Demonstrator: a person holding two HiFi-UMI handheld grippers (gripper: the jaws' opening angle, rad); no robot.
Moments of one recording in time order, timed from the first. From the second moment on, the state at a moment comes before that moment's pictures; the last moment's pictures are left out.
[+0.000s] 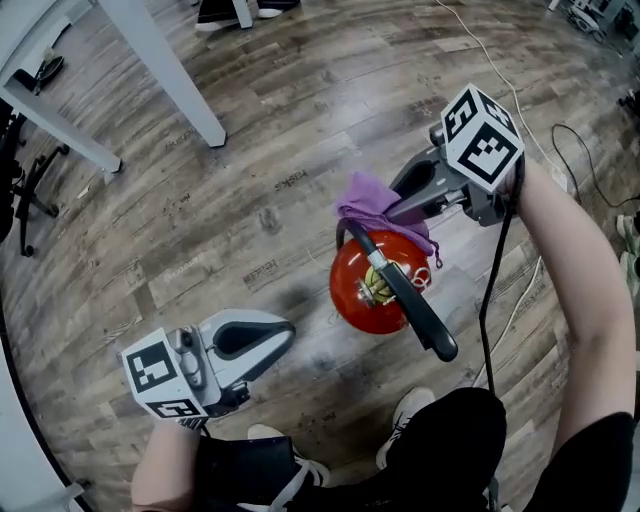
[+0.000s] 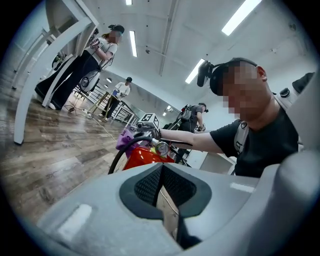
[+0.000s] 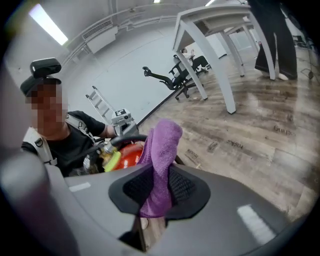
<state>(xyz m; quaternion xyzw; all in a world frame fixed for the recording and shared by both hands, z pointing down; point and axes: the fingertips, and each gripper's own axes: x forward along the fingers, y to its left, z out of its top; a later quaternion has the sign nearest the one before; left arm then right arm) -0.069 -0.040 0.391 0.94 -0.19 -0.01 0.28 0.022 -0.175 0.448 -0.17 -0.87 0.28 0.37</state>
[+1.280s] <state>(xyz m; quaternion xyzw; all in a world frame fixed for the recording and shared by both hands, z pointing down) -0.086 -0.032 0.434 0.92 -0.22 0.02 0.34 0.046 -0.171 0.581 -0.03 -0.90 0.39 0.19</state>
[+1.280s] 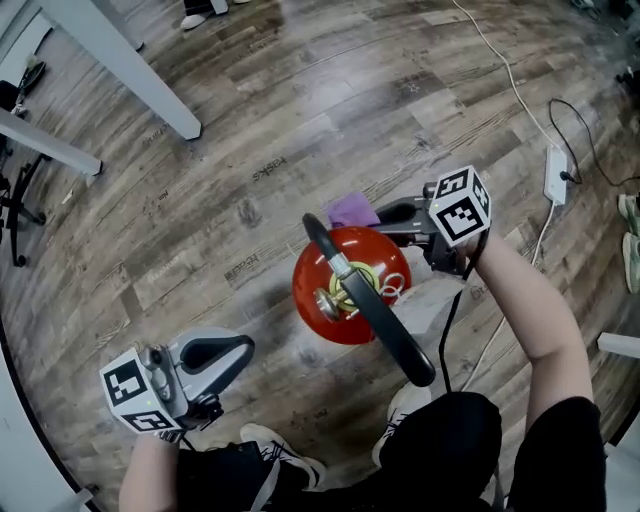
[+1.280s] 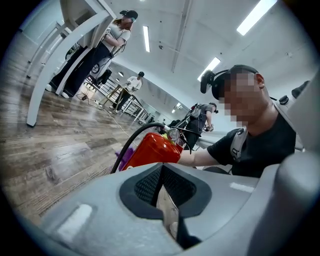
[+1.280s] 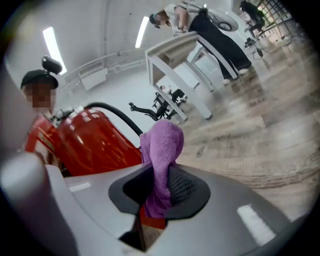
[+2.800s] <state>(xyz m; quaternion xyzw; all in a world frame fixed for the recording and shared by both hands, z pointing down) -0.085 -0.032 0.442 0.91 -0.21 0.00 0.36 0.096 -0.045 0.760 0.19 -0.80 0.56 0.14</state>
